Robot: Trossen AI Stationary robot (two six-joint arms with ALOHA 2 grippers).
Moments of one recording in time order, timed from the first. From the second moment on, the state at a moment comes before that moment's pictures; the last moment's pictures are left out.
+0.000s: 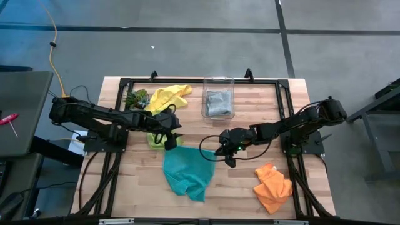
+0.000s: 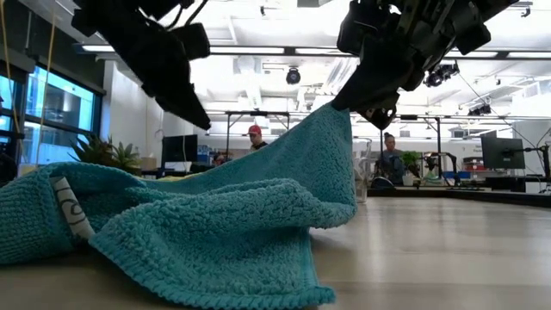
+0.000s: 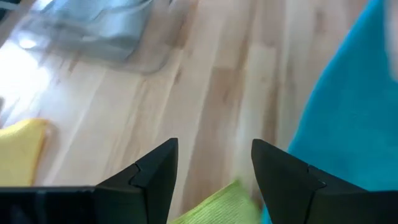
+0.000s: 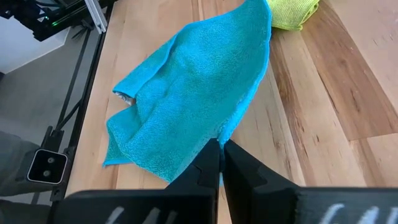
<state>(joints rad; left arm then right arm) 0.12 1.27 0.70 -0.24 -0.18 -0.15 0.18 1.49 0.75 0.12 -0.11 0.45</state>
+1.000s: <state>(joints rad) 0.12 1.38 0.70 -0.47 0.08 -0.10 0.17 1.49 0.75 0.11 -0.11 0.44</state>
